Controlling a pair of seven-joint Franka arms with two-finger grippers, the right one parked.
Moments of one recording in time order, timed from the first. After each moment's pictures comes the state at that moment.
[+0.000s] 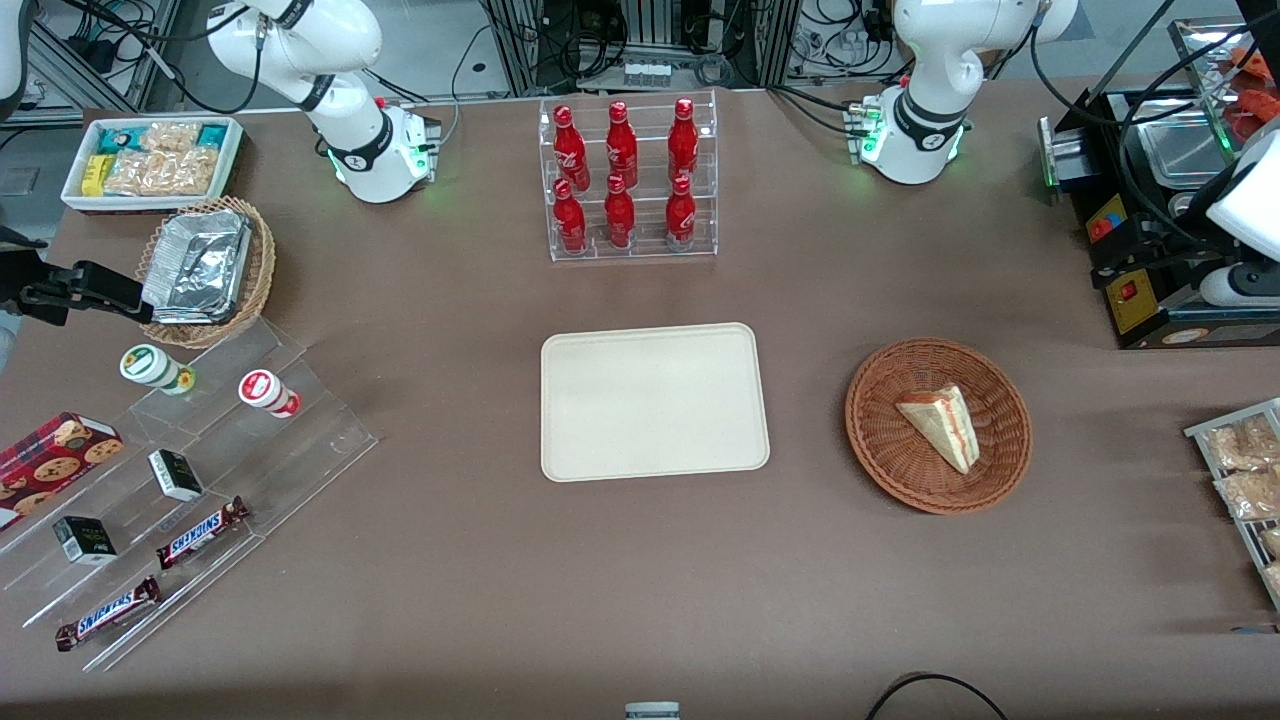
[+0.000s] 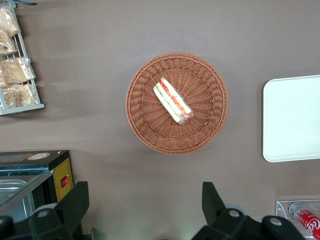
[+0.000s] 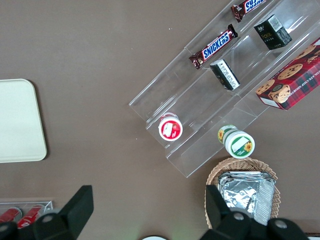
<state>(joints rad) -0.04 0.00 0.01 -1.53 0.03 1.50 0.01</state>
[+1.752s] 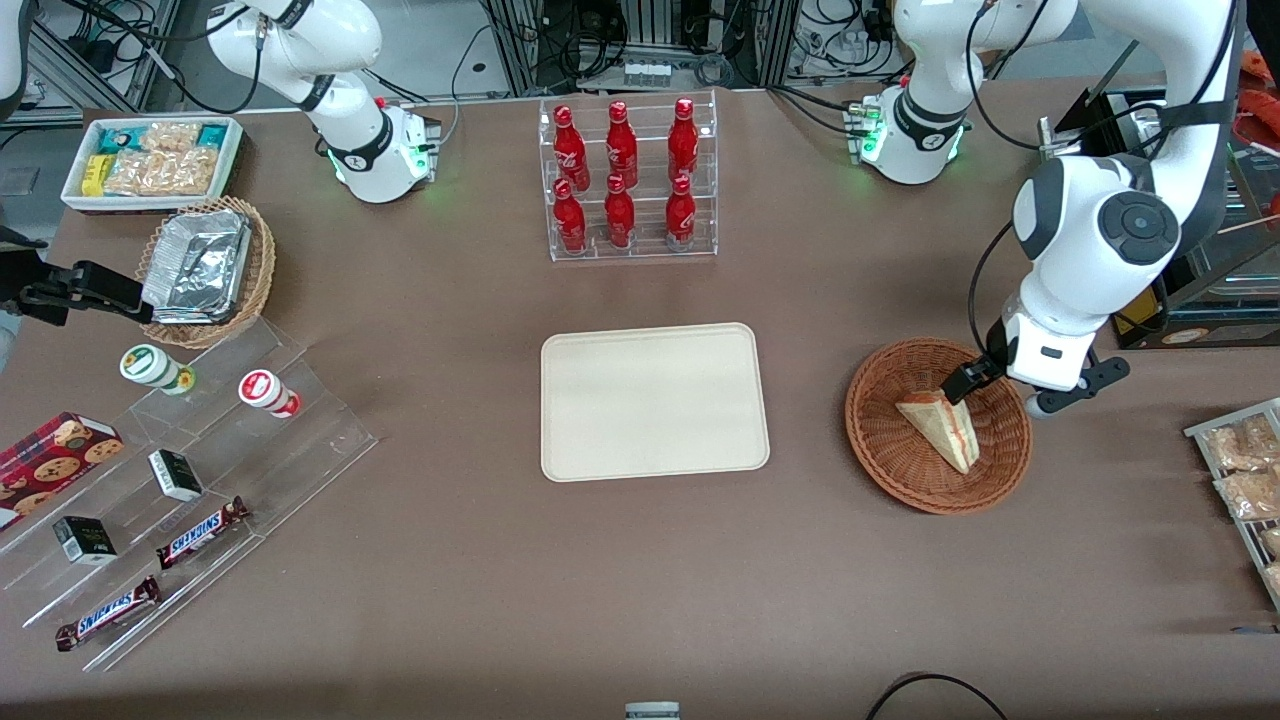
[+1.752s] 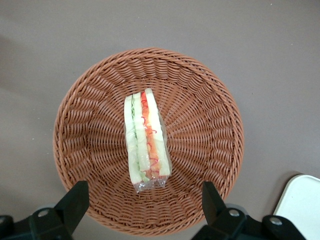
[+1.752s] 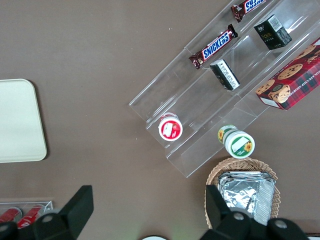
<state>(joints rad) -0.05 0.06 -0.07 -2.21 0.03 2.37 -0.58</state>
